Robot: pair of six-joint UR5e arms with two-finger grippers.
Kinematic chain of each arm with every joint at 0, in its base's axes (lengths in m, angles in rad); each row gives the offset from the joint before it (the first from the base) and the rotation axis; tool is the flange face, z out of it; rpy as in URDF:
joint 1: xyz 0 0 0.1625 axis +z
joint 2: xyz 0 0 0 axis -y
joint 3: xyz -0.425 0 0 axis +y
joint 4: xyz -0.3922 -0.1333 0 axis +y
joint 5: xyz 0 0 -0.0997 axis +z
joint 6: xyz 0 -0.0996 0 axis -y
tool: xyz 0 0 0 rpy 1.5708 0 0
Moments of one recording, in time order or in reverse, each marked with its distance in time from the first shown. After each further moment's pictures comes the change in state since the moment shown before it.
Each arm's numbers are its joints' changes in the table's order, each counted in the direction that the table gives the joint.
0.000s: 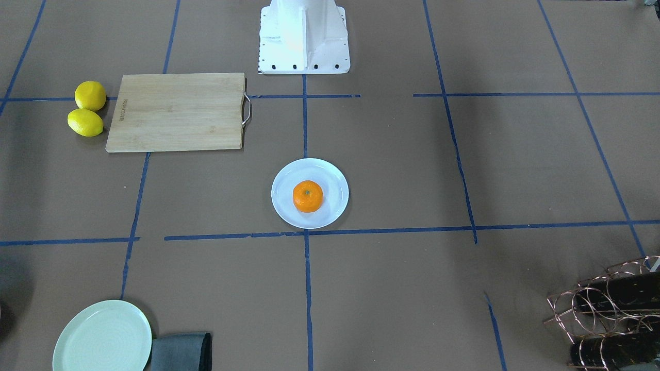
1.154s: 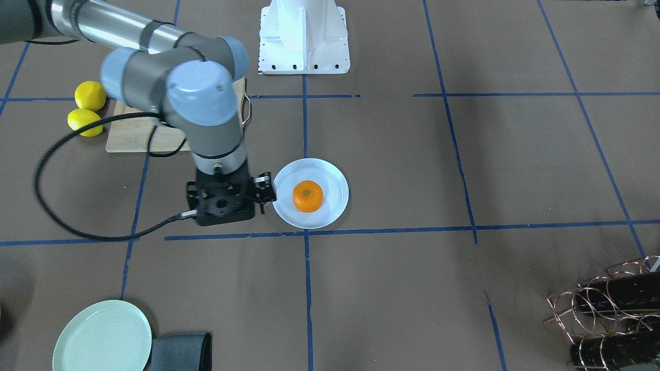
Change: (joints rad) left arm -0.001 -0.002 -0.010 -0.008 -0.042 0.084; right arm -0.690 0.684 0.098 -0.060 0.225 1.012
